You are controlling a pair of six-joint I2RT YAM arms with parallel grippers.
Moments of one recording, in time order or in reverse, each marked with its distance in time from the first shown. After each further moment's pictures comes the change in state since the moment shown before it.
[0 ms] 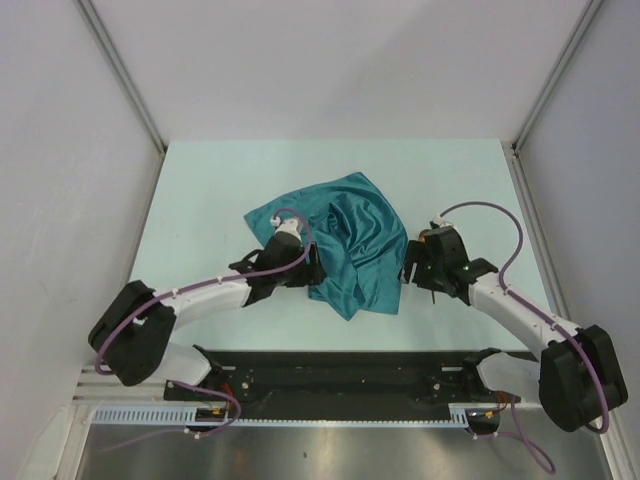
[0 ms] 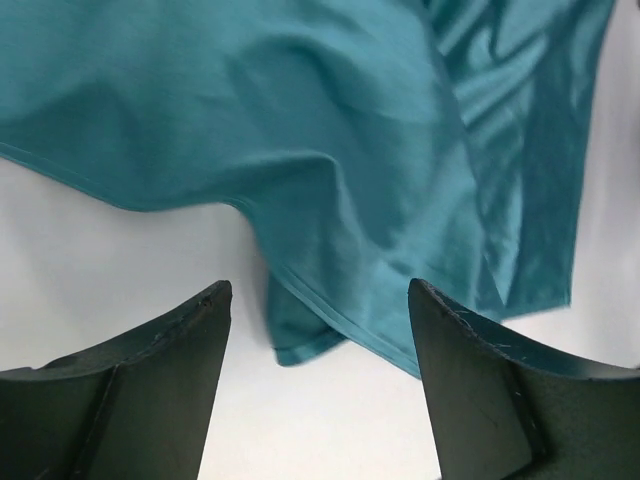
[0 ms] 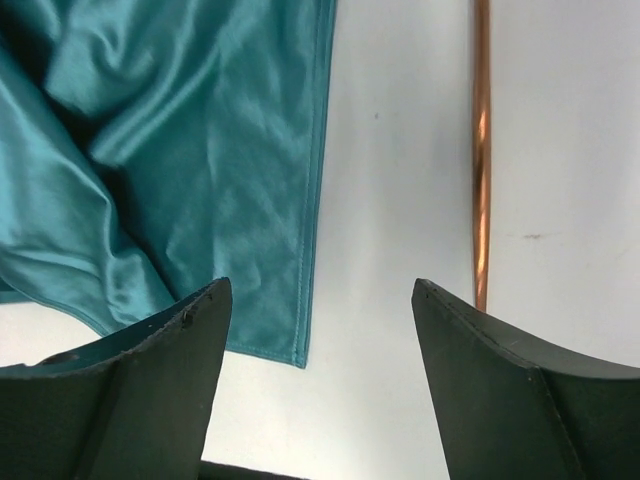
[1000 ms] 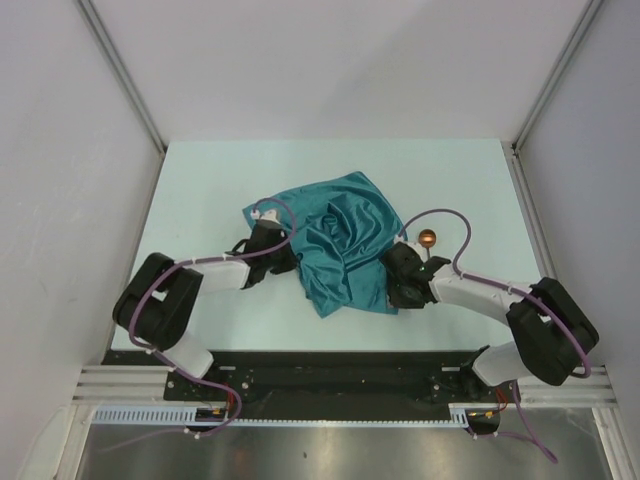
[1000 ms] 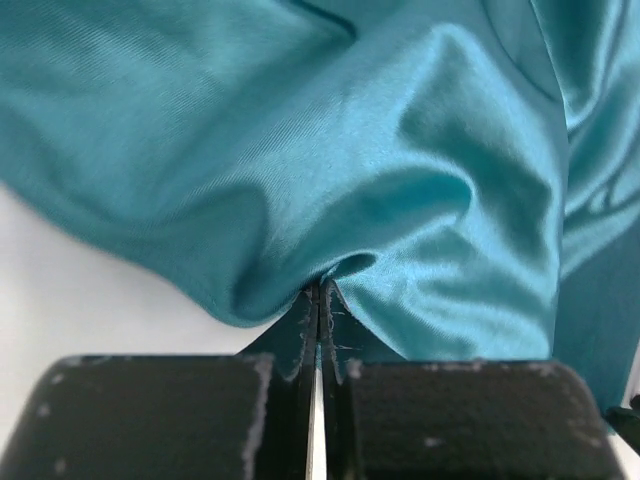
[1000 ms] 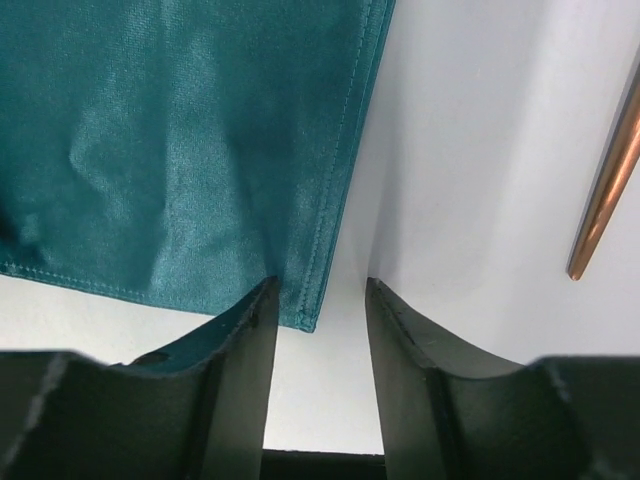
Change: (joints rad) left arm 0.240 0.220 -0.001 0.207 0.080 0.000; right arm 0.290 0.271 0.070 -0.127 0.132 0.083
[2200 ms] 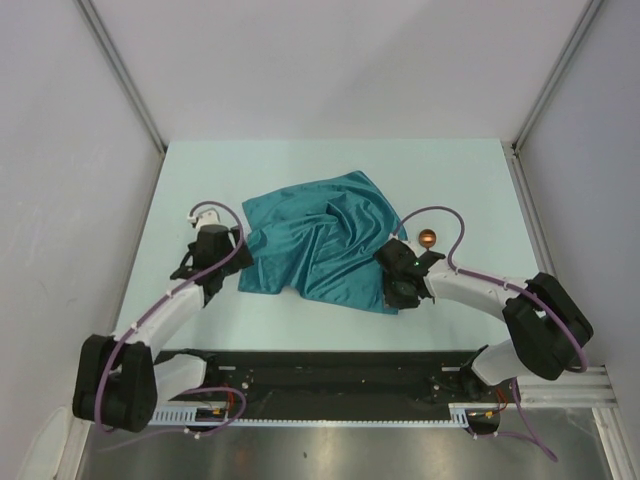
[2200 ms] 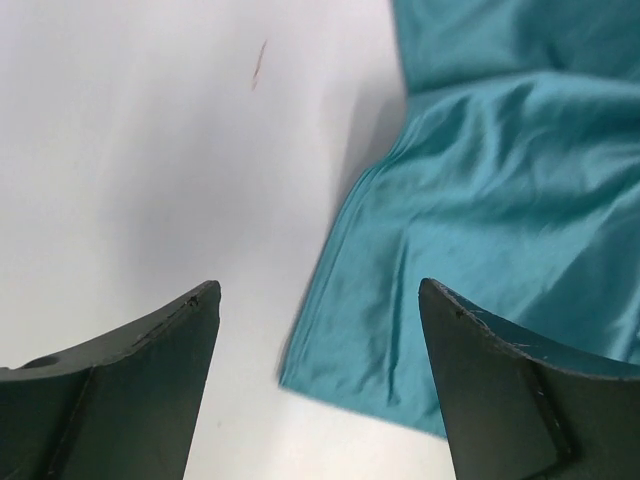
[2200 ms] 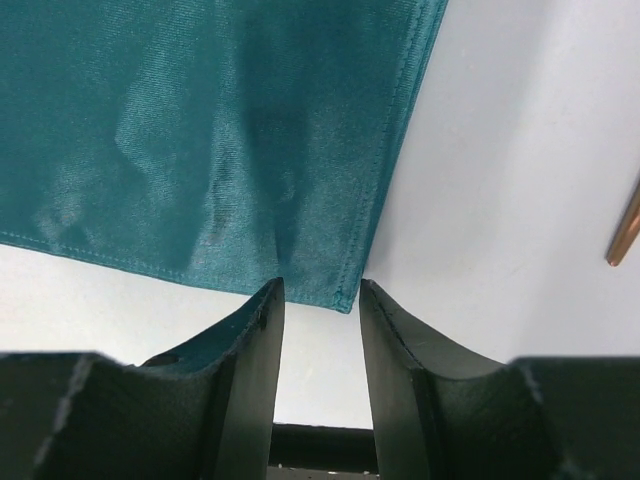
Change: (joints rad) left arm 0.285 -0.466 -0.106 -0.321 -0.254 0.221; right arm 0.021 0.041 0.072 -0.067 -0.036 0.023
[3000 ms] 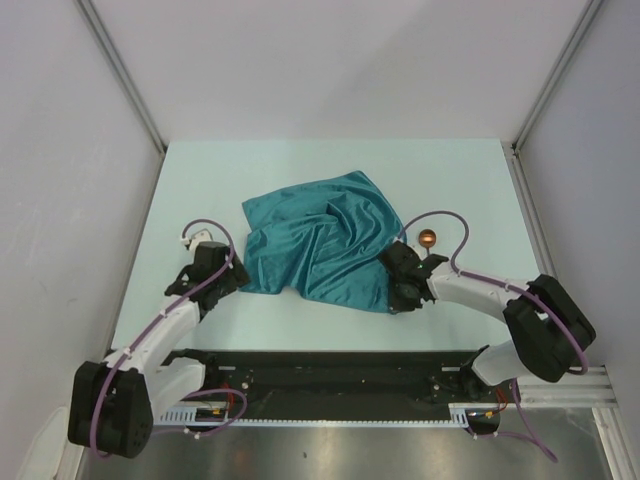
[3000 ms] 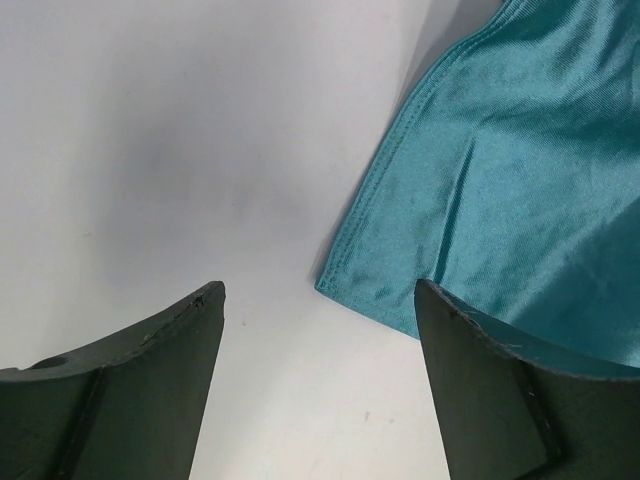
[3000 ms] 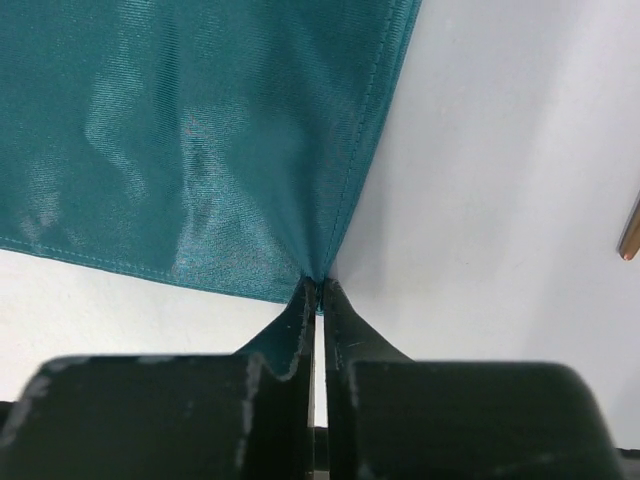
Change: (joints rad) left arm 0.000 -0.156 -0.101 -0.202 0.006 -0.153; right arm -0.022 -0.008 -0.044 0.025 -0.035 0.016
